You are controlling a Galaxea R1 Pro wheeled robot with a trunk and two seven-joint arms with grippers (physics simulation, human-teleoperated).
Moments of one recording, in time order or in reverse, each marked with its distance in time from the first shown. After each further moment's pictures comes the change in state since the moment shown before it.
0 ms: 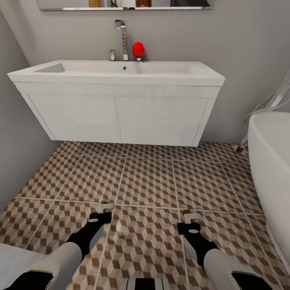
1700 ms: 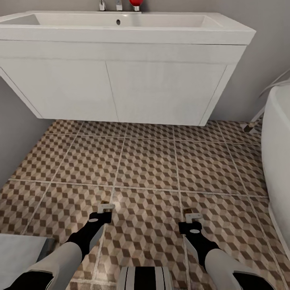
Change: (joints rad) left arm 0.000 0.000 -0.001 -0.002 0.000 0.000 0.000; right arm 0.000 -0.010 0.000 -0.001 0.003 -0.018 -0.001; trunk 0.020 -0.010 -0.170
